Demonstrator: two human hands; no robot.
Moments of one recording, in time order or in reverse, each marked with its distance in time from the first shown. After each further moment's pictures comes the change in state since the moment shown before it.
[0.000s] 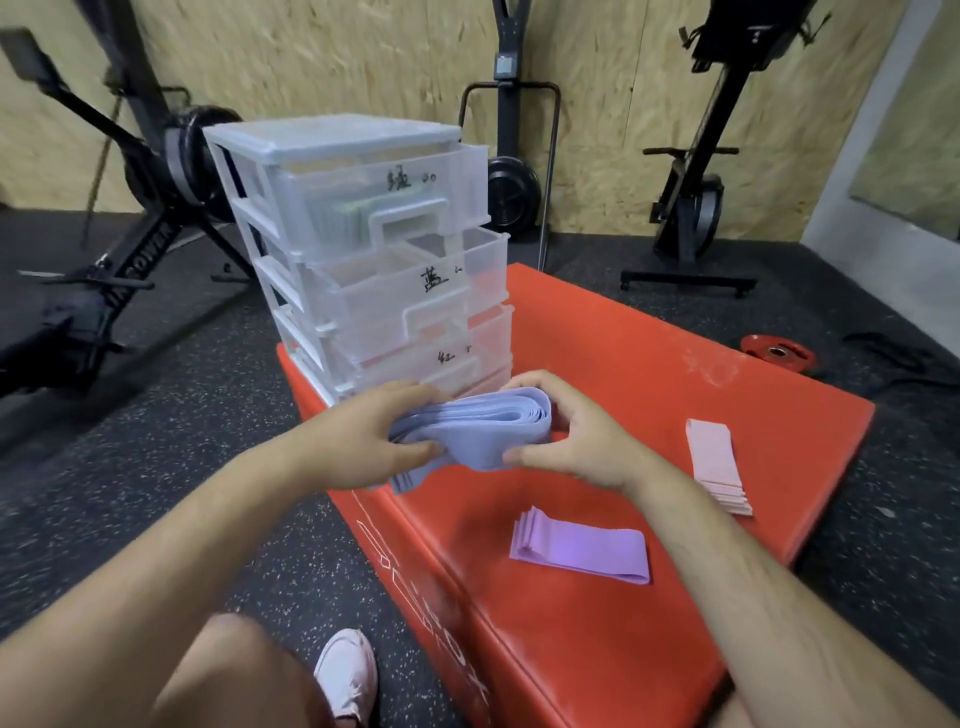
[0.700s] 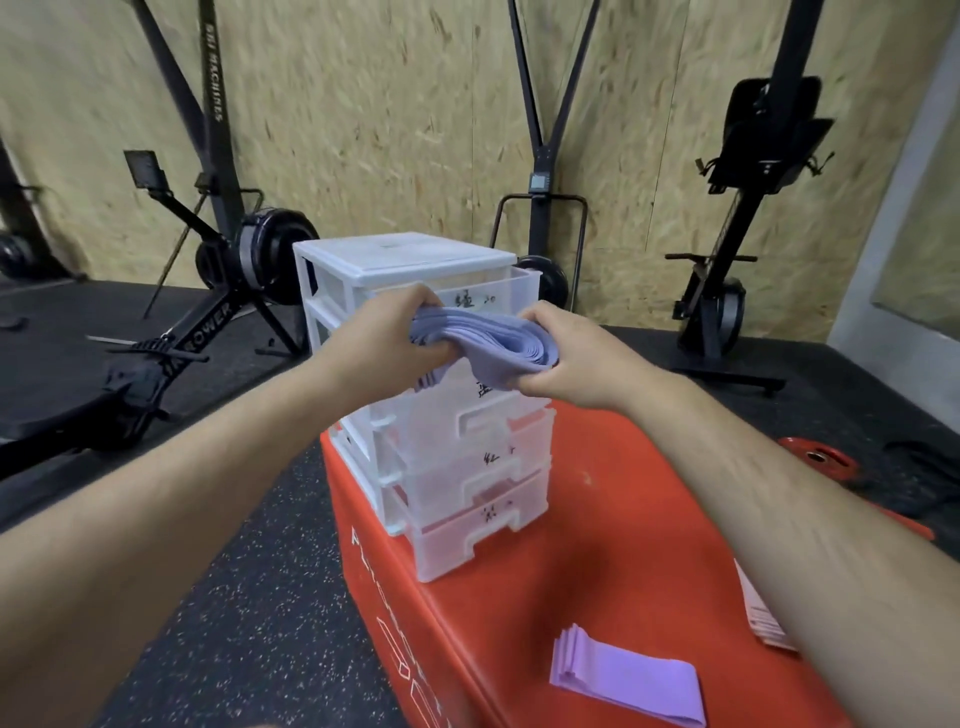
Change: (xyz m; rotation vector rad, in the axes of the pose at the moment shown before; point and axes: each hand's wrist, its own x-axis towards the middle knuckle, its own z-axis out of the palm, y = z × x) left_hand 0.049 0.036 -0.143 0.214 0.517 -0.075; right_hand 0.133 -0.130 -0.038 -0.687 0.087 -0.188
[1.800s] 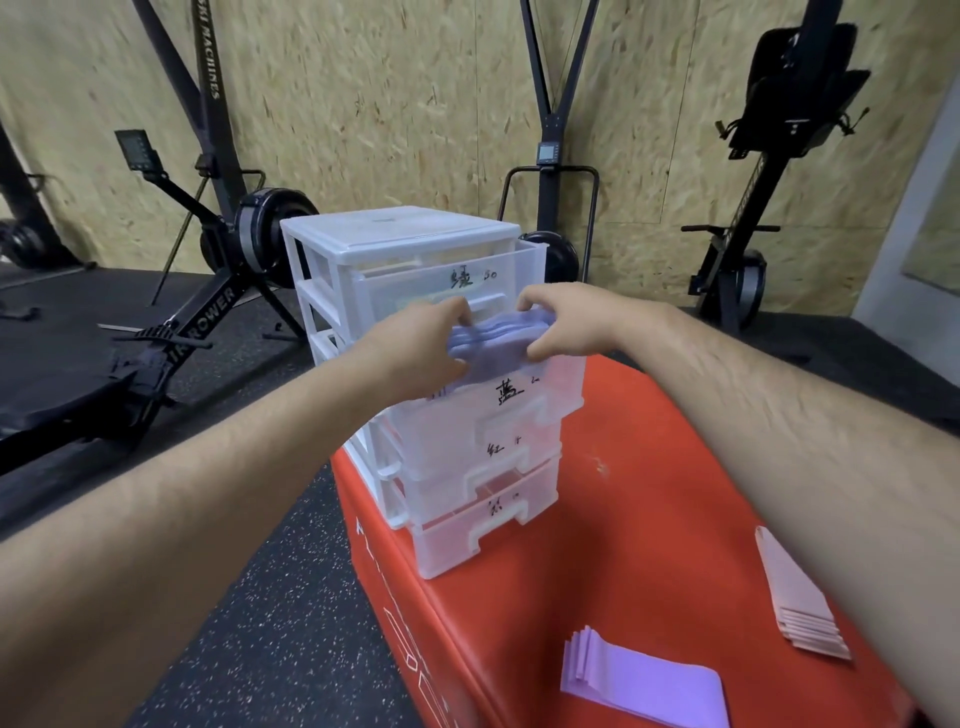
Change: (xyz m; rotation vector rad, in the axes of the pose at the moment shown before) left_hand 0.034 -0.014 0.058 0.280 -0.217 -0.072; right_hand 0.067 0.050 0.004 -0.246 -0.239 0.163
